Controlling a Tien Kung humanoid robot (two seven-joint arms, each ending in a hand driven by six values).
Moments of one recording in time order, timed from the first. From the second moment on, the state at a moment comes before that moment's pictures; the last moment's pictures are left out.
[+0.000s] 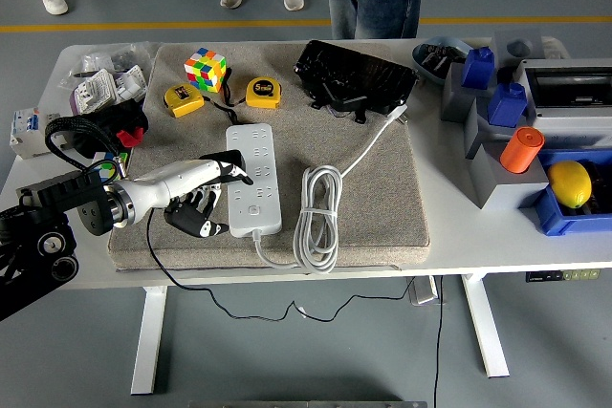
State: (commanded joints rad) left arm -0.59 0.64 -0.56 -1.54 1.53 -0.10 0.20; right arm -0.01 -0.37 0.82 0.40 -0.27 -0.11 0.23
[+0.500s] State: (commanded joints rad) left arm -0.62 0.61 -0.47 -1.50 1.54 -0.10 0.22; right arm -0.01 -0.37 0.82 0.40 -0.27 -0.11 0.23
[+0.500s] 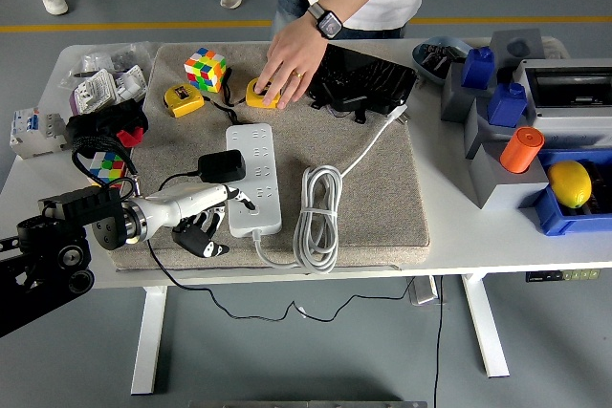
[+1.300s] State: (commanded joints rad) left arm -0.66 0.57 -0.42 -1.42 1.55 -0.09 0.23; right arm 0.00 -0.37 0.81 0.40 -0.27 -0.11 0.23
